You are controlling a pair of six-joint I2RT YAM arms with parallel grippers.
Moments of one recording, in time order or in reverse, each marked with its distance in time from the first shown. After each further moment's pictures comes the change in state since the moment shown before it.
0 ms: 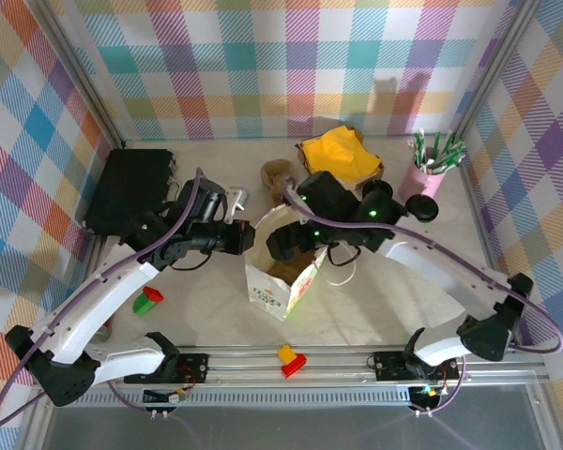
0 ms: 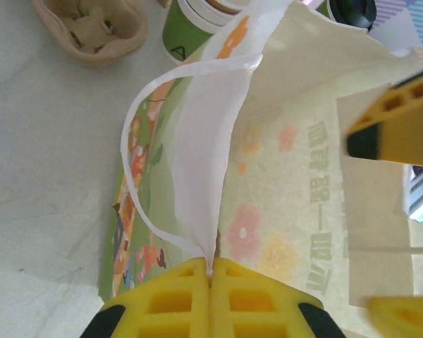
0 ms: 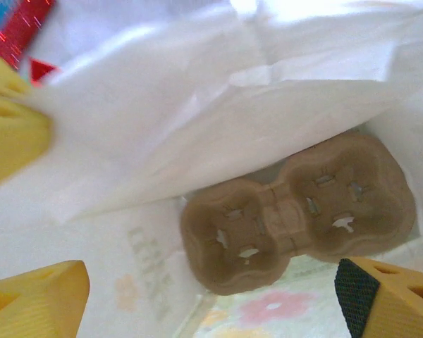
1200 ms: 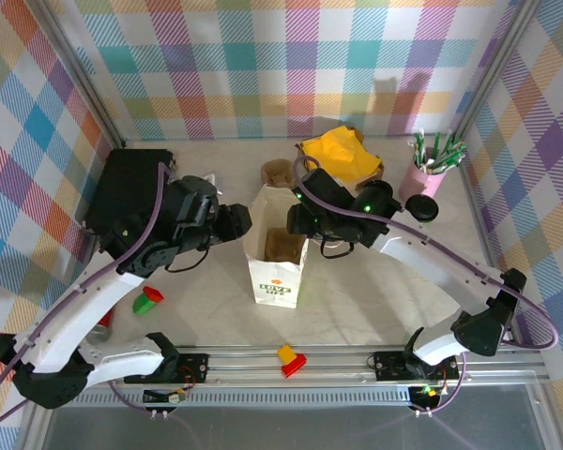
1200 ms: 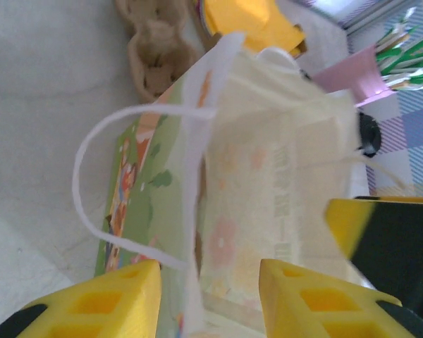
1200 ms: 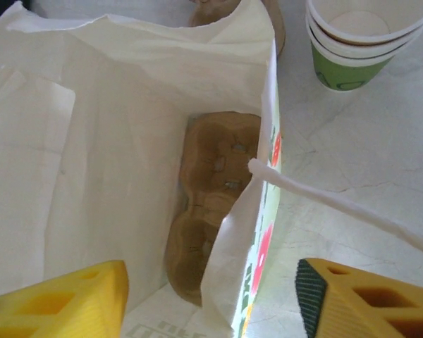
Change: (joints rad) left arm -0.098 -0.012 0.142 -0.051 -0.296 -0.335; right arm 0.000 0.063 0.025 -0.061 0.342 0.414
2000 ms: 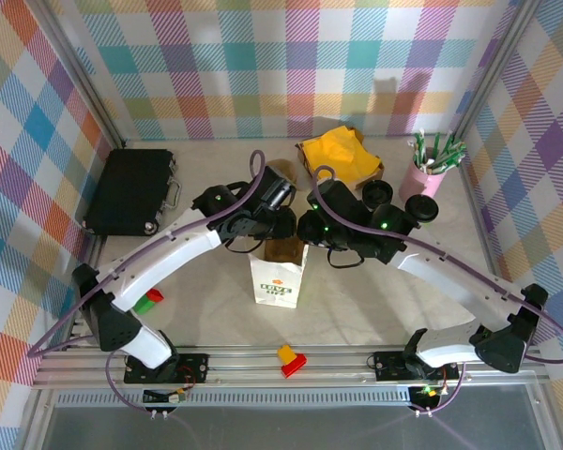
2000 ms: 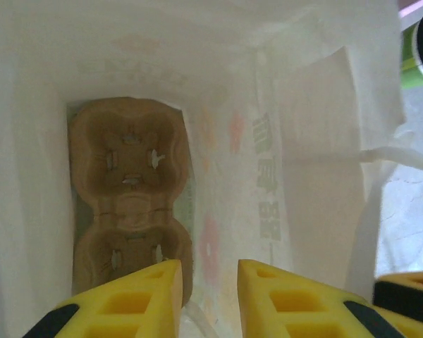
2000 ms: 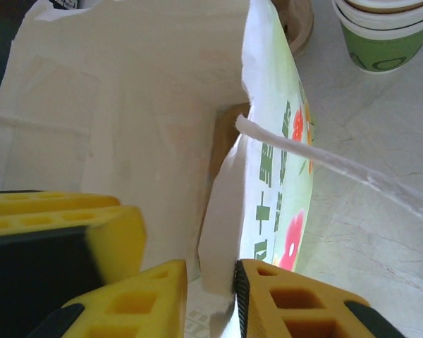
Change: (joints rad) left arm -0.100 0.435 0.178 -0.036 0.027 0.040; right arm -0.006 -0.143 -0.188 0.161 -0.072 0.076
